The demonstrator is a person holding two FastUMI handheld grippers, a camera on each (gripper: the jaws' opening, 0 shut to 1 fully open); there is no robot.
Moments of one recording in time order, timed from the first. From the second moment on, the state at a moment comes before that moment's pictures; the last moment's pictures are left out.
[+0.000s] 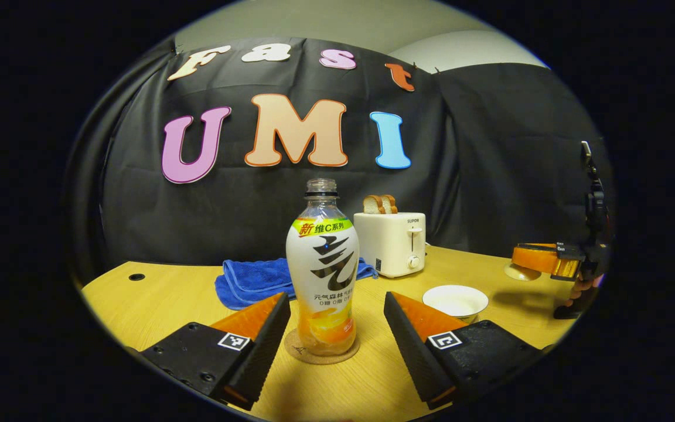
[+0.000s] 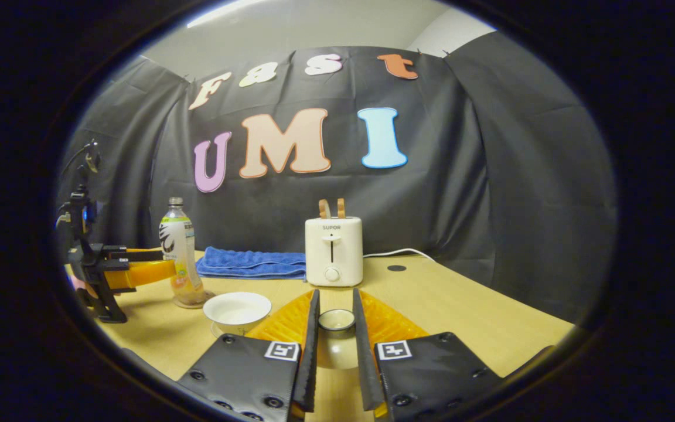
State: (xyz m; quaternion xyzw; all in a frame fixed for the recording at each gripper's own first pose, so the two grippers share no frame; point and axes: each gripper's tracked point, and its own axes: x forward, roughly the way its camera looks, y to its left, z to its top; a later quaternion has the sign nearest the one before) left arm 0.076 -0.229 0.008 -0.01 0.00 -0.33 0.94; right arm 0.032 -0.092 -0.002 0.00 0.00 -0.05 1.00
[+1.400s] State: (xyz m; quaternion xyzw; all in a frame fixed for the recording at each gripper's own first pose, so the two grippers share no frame) left arm 0.085 -0.122 0.009 0.00 0.00 -0.11 0.99; right arm 0.103 0.040 -0.024 -0.01 0.06 0.13 0.99
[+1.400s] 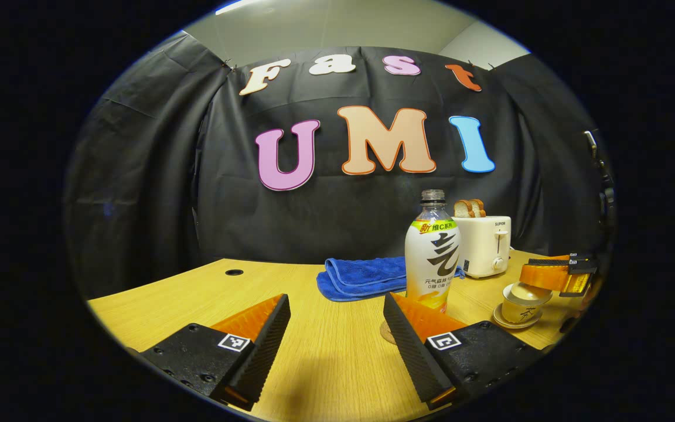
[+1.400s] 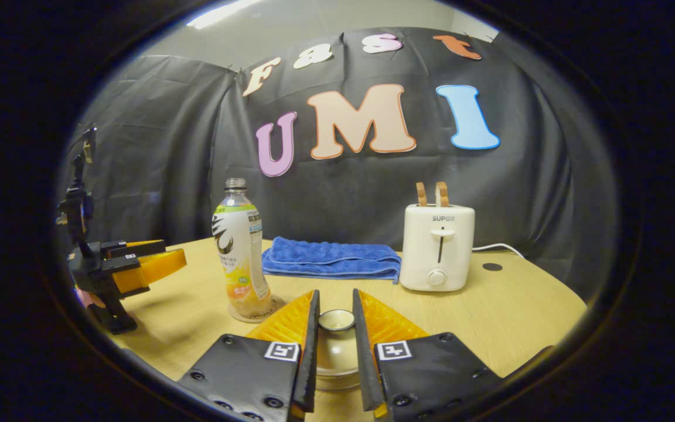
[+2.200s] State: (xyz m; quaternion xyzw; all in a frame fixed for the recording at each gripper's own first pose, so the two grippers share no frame) left arm 0.084 -0.123 0.009 0.00 0.00 -0.11 0.99; right arm 0.096 0.046 -0.031 -0.01 0.08 0.14 0.99
